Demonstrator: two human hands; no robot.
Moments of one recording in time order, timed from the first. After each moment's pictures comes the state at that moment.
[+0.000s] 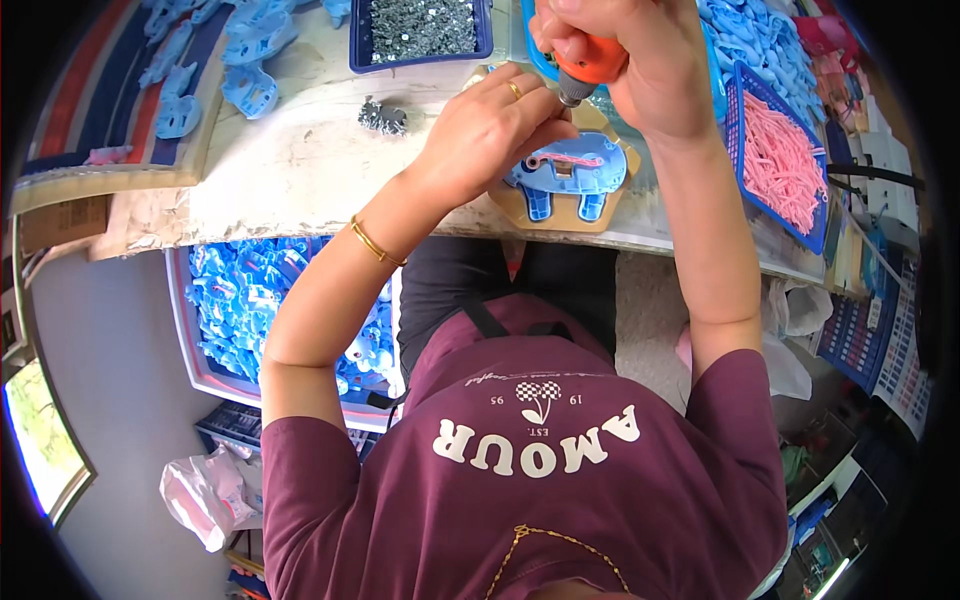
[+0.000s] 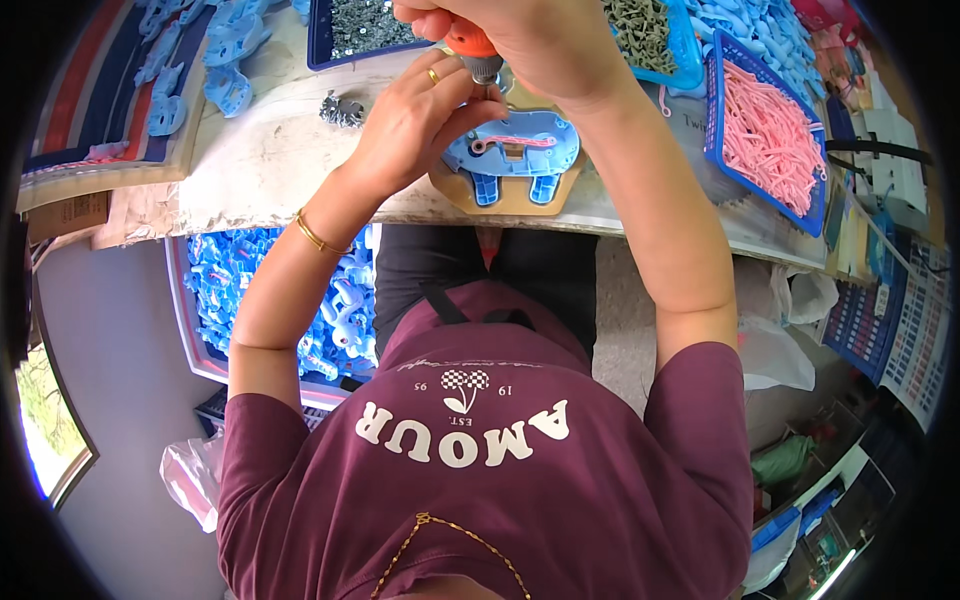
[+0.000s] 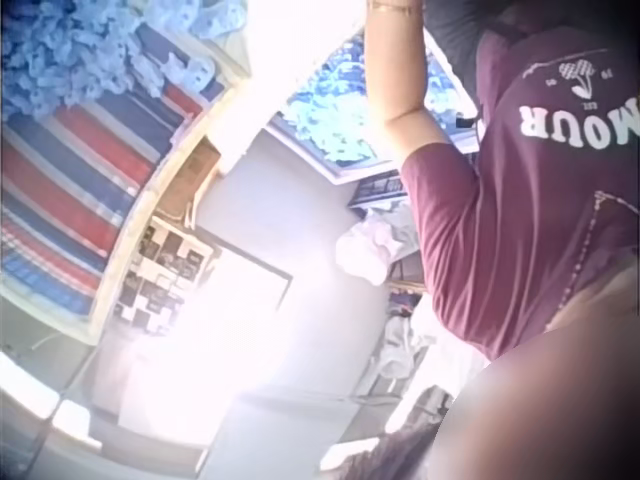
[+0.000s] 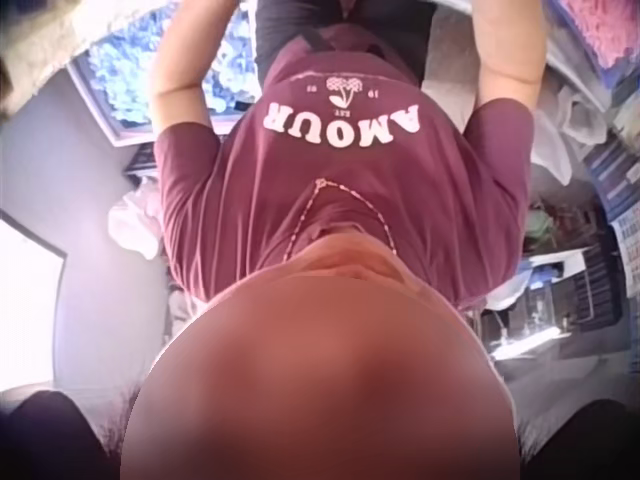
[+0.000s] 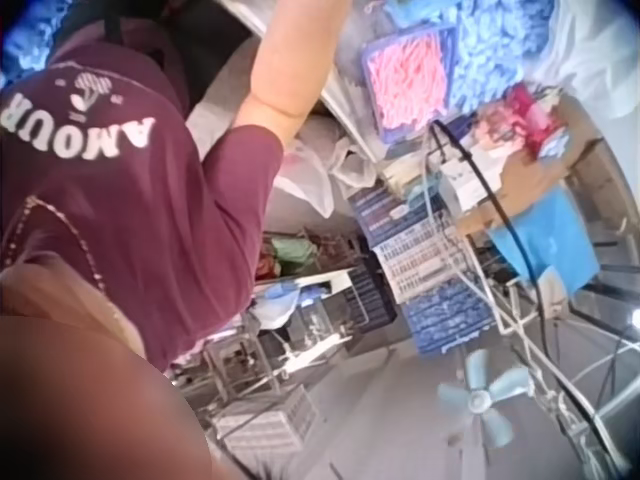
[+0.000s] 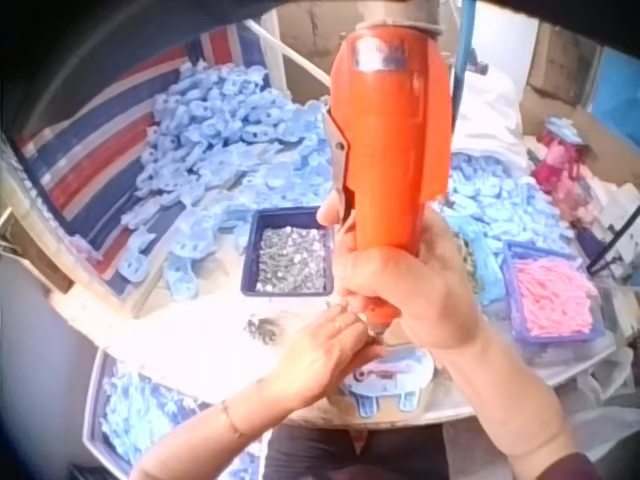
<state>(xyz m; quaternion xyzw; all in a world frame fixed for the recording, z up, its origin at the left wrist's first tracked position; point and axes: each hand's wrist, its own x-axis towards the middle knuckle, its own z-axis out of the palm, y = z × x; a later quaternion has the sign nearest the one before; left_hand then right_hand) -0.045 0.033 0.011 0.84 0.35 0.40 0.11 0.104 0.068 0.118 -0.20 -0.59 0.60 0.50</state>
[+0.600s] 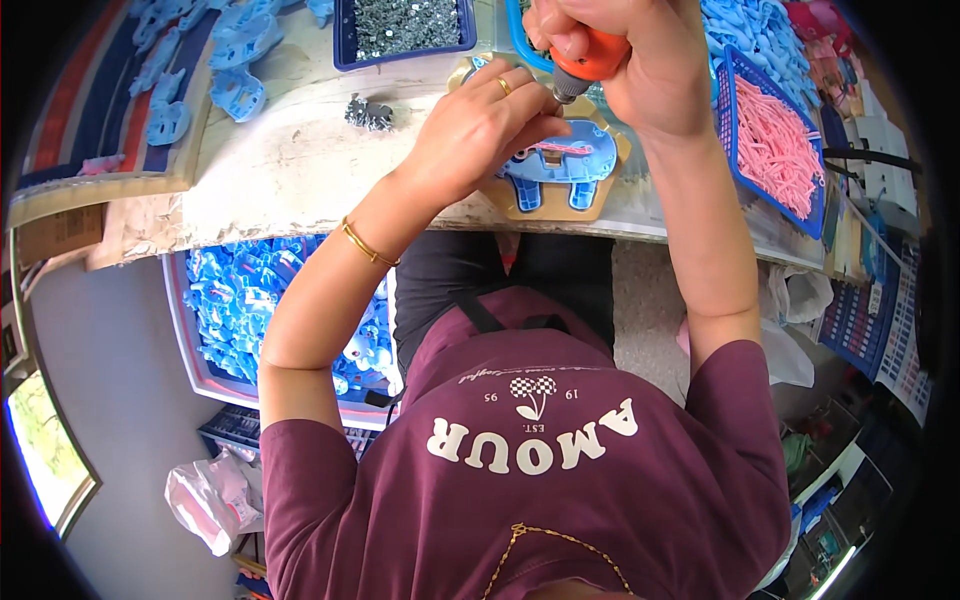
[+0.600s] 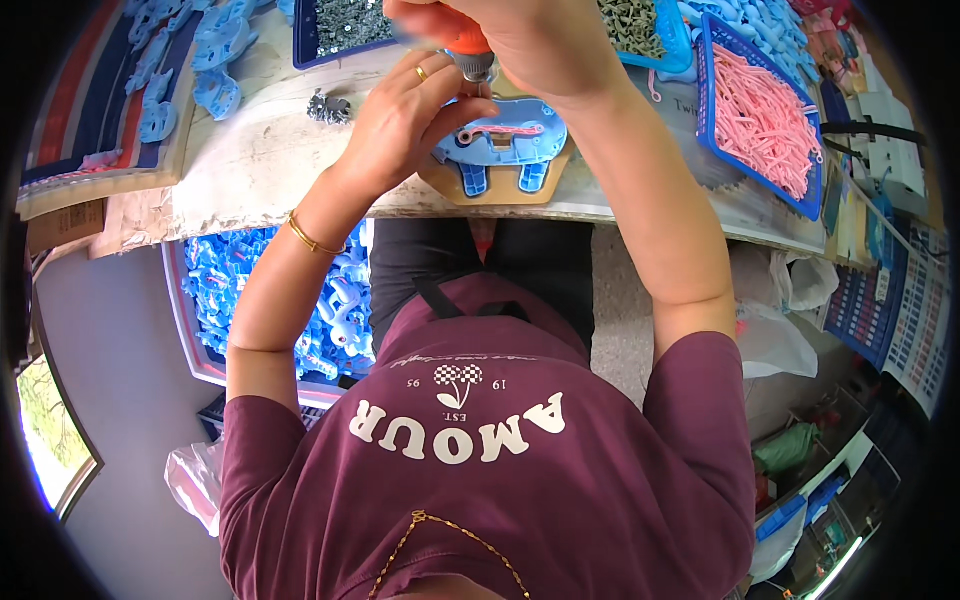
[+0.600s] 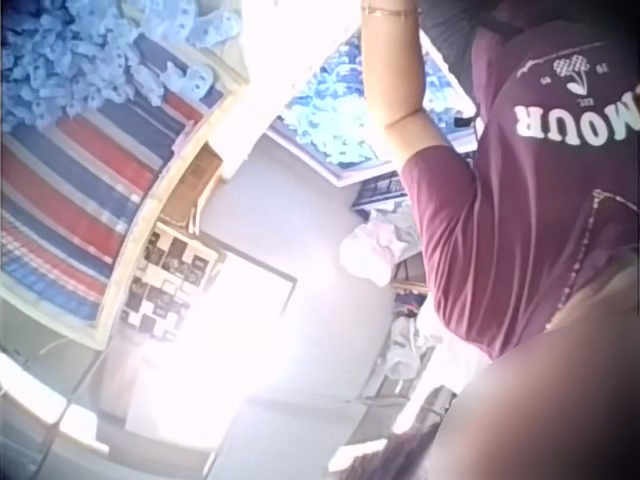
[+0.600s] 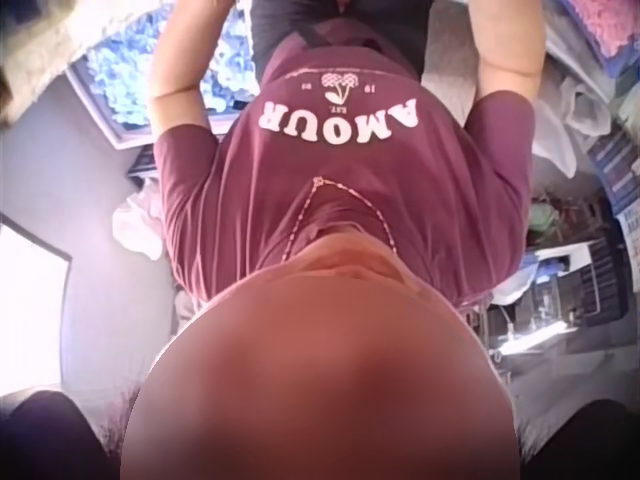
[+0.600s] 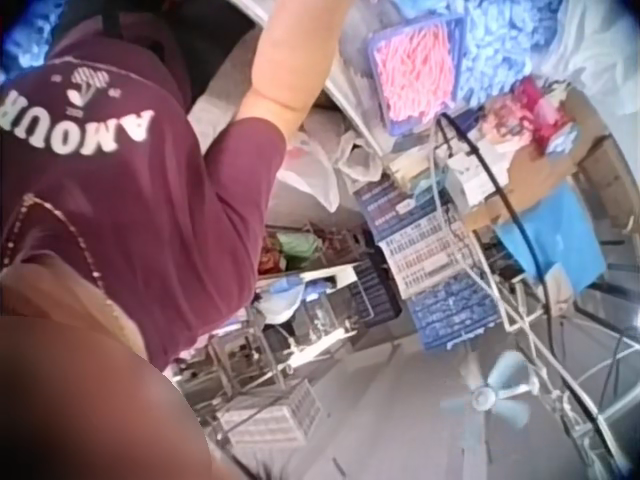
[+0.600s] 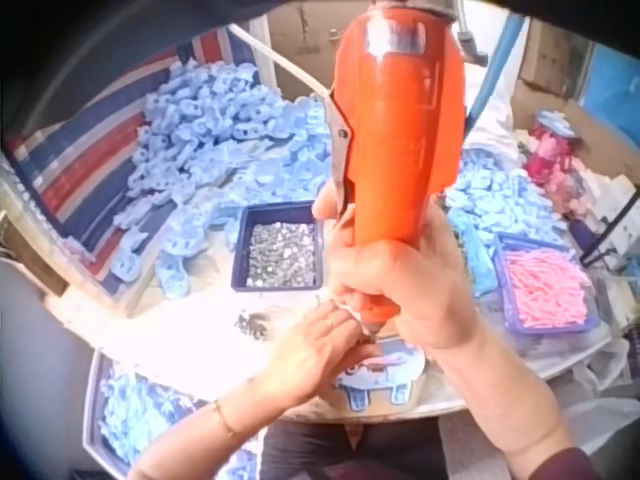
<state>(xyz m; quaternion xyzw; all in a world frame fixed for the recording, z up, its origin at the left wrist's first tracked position) -0.041 0.028 0.013 0.85 0.33 0.40 0.10 0.110 0.056 0.124 -0.23 -0.55 0.61 0.51</state>
